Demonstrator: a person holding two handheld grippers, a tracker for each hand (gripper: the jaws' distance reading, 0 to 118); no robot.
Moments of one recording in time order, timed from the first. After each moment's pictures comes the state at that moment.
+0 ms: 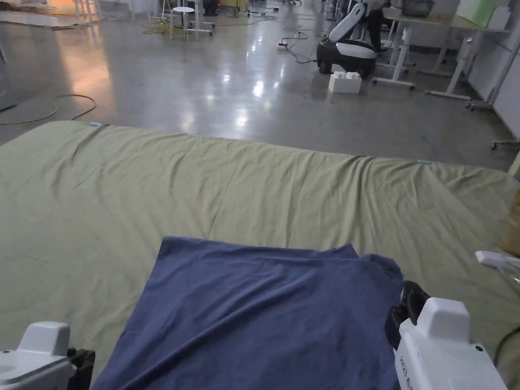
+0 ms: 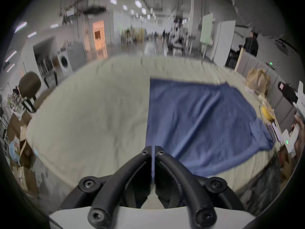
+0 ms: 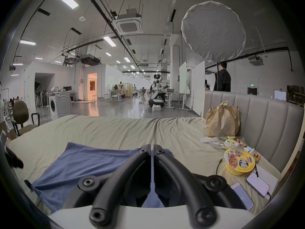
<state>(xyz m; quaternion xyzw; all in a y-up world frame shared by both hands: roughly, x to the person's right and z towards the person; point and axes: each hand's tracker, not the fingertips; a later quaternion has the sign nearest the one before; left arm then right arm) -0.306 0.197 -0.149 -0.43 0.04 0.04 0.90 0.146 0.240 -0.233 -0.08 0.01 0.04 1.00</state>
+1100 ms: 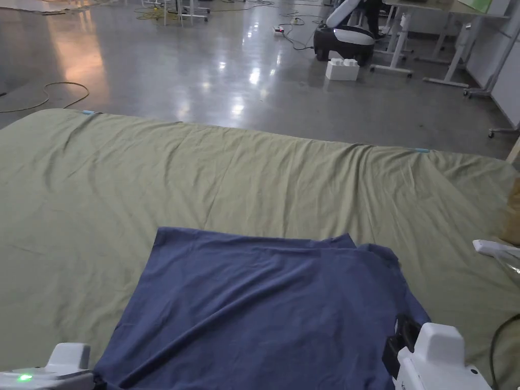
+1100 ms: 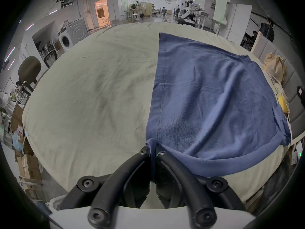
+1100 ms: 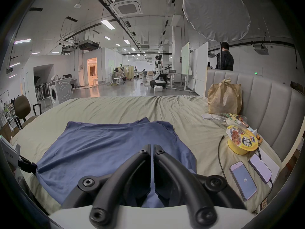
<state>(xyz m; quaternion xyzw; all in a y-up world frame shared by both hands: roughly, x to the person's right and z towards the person) -0.291 0.144 -0.177 -0.49 0.09 0.04 0.86 0.167 0.200 -0.222 -0.18 0.01 0.03 0.98</state>
